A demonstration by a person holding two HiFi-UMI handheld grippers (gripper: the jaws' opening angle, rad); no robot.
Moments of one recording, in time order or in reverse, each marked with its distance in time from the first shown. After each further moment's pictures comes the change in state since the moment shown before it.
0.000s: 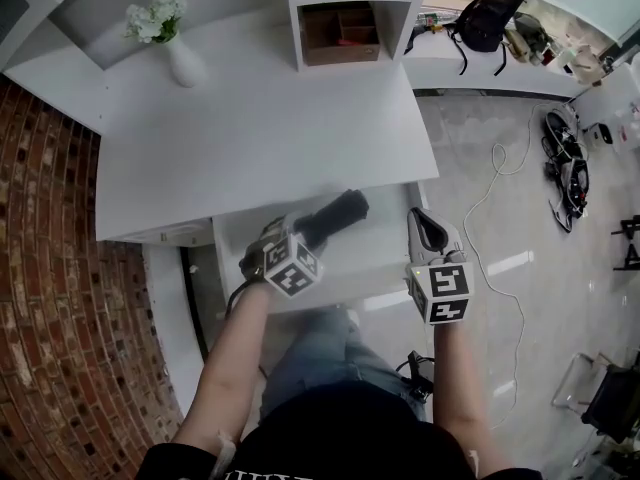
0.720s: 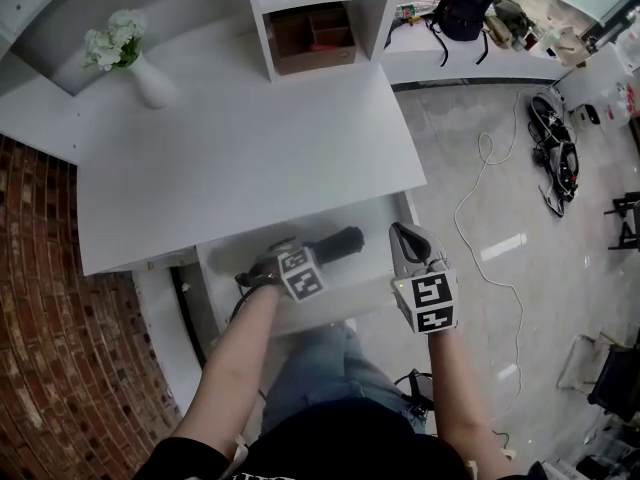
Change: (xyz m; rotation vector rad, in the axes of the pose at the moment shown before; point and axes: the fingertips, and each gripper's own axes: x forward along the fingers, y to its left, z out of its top) left arm 0.090 -0.046 -0.051 0.126 0.251 -0.296; right arm 0.030 -0.001 -0.028 -0.014 0.110 0.029
